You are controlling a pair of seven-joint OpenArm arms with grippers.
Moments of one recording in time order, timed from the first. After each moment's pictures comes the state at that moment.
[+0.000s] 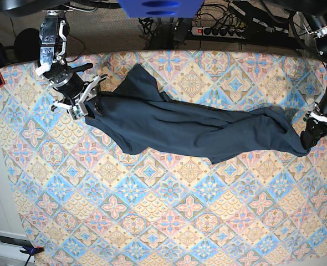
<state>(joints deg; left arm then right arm) 12.2 -29.4 -37.4 94.6 -67.4 -25.8 47.4 -18.9 13.5 12.5 100.3 9.8 36.0 -26.2</state>
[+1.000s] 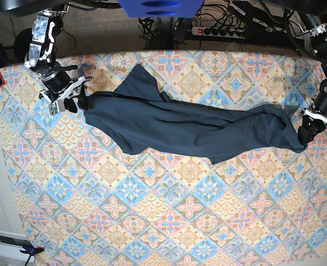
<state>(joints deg) 12.2 -27.0 -37.3 94.5 -62.2 -25.9 47.3 -18.7 13.6 20.5 92.1 20.1 35.8 -26.2</state>
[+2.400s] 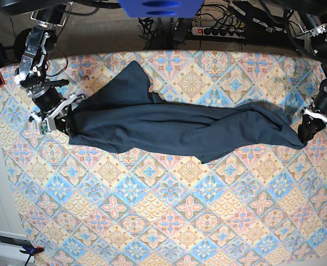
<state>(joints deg) 12.0 -27.0 -37.3 92.4 -60.3 -25.9 47.2 -10.5 13.5 25.9 97.7 20.3 41.8 -26.3</state>
